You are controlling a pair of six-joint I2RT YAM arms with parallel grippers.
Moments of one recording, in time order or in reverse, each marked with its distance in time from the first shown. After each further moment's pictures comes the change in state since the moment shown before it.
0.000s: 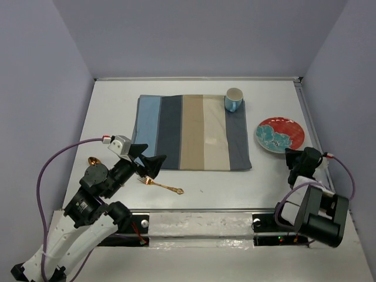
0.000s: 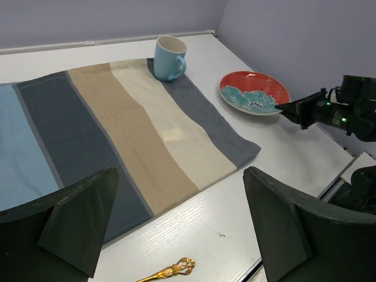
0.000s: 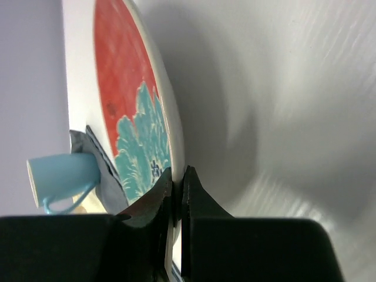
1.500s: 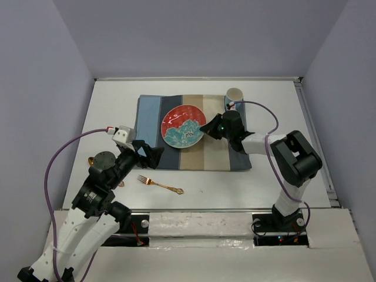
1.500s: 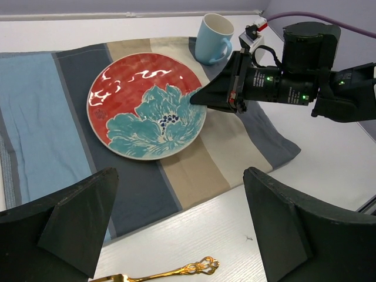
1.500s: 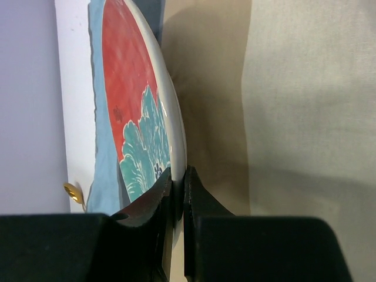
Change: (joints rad) left arm 0.172 0.132 0.001 0.002 0.045 0.000; right arm 0.943 0.575 0.703 -0.058 -0.082 -0.186
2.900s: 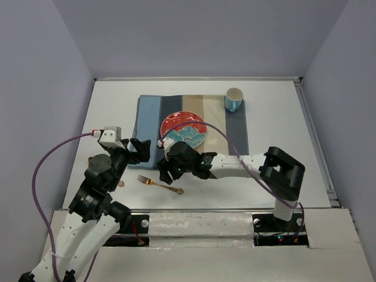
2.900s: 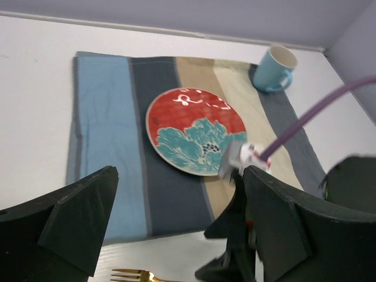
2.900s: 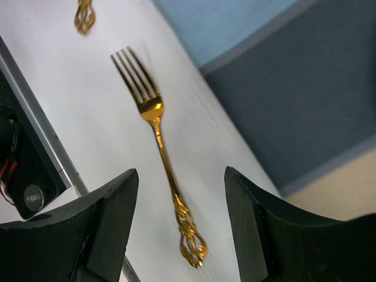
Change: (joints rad) left arm 0.024 -0.026 0.011 -0.032 -0.211 -0.019; right arm 0.555 -0.028 0.196 -0.414 0.071 -0.603
